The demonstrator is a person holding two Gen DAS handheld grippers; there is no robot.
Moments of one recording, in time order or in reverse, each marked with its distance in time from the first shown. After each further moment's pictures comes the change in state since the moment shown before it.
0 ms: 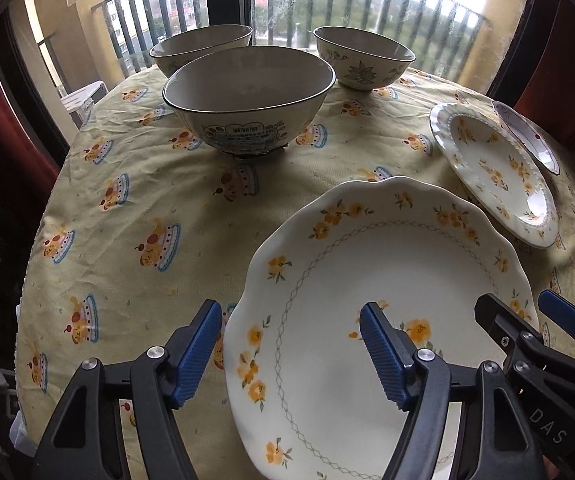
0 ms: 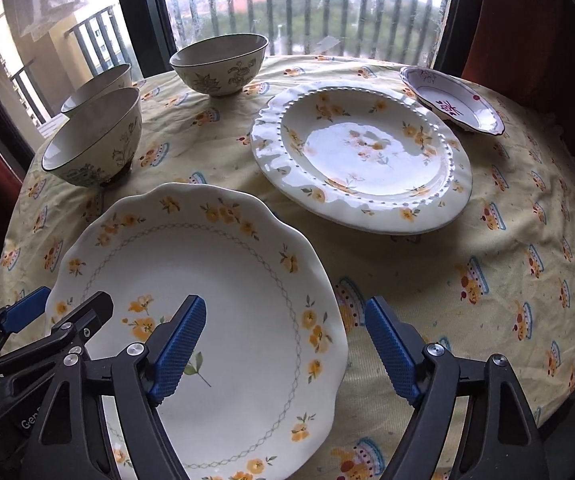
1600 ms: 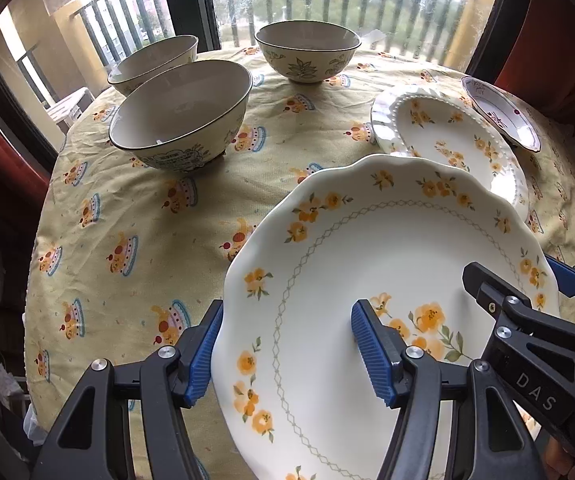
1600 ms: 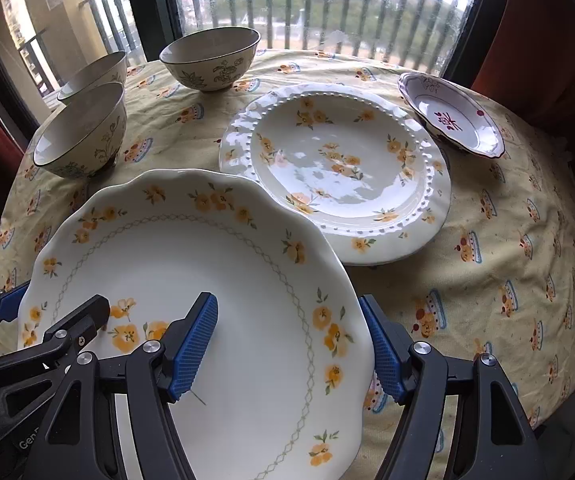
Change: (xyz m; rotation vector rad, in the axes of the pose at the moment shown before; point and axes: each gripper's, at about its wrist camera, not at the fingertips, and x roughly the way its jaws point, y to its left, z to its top) left arm -0.025 -0.062 0.017 0.054 0.062 0.012; right arm -0.009 -0.041 0.026 -0.107 0.058 0.008
